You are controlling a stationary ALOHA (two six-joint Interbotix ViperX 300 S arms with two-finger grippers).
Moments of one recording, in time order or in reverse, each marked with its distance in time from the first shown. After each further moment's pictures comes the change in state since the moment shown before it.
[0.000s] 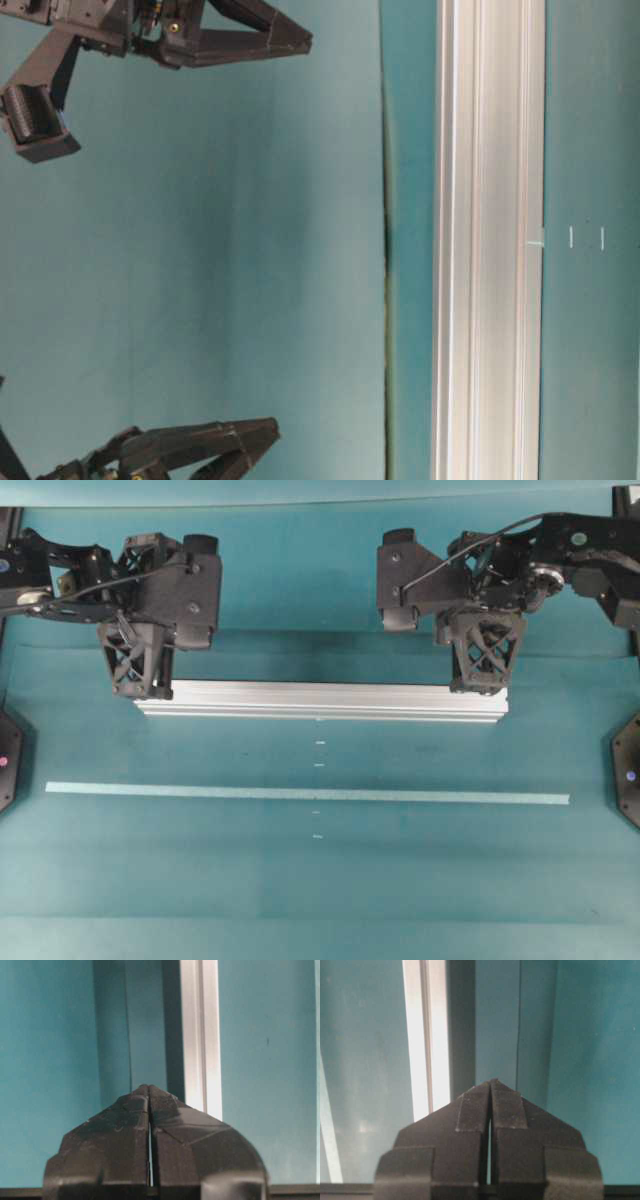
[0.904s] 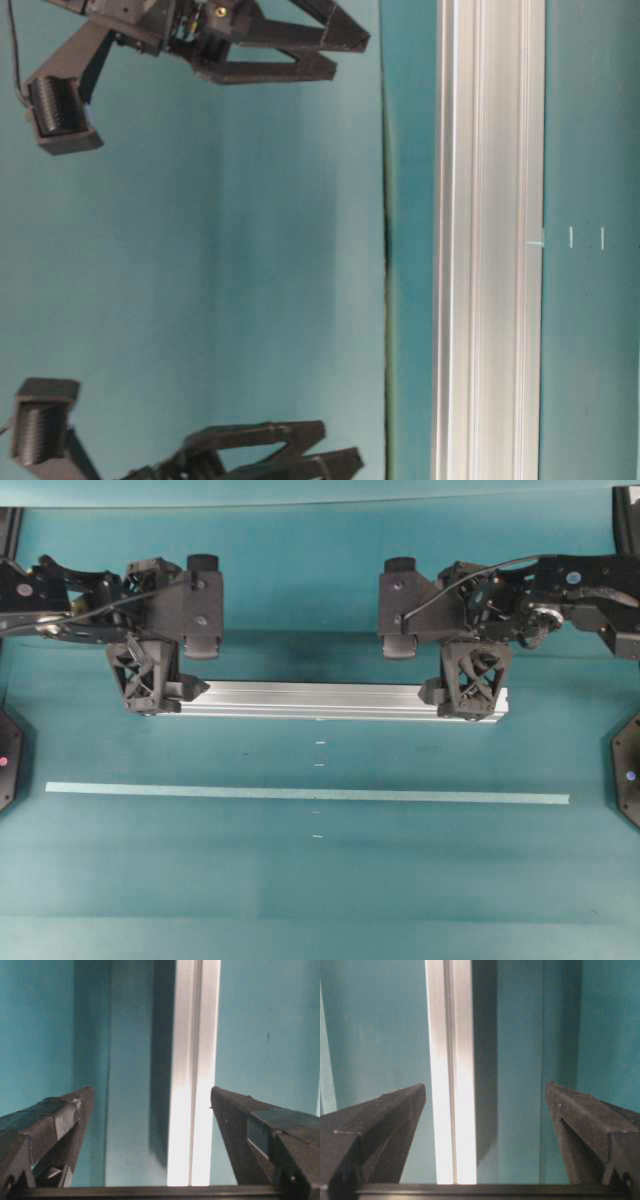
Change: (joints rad) left arm 0.000 0.051 0.104 0.000 -0.120 -0.084; right arm 0.048 -0.005 0.127 0.031 -0.213 0.043
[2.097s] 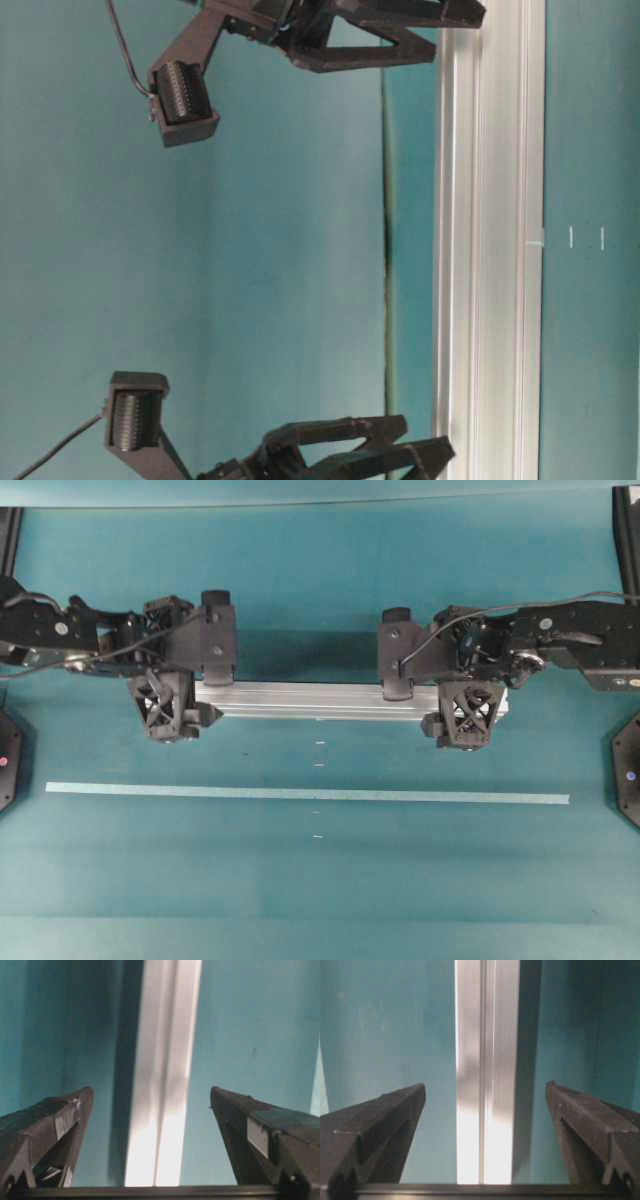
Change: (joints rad) left arm -0.054 0.101 0.092 0.000 -0.204 -0.107; right arm 0.037 0.087 0.130 0.018 -0.195 0.002
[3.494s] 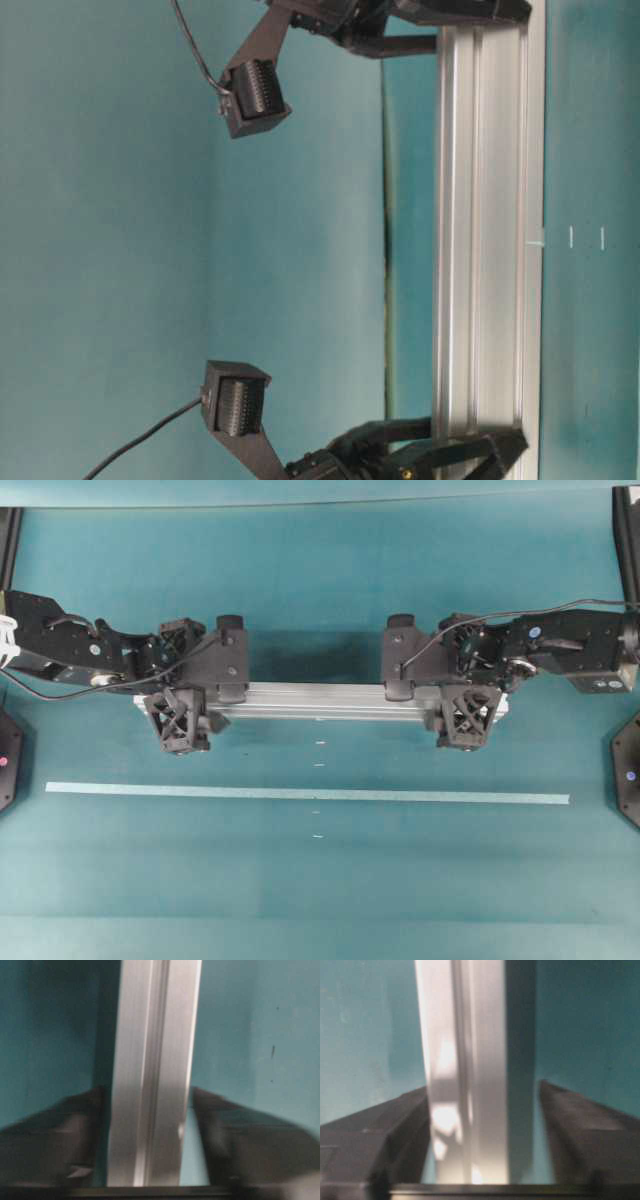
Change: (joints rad) left arm 0.000 0.144 0.041 -0.003 -0.161 -0.003; right arm -0.026 0.077 0.061 0.002 -0.104 0.021
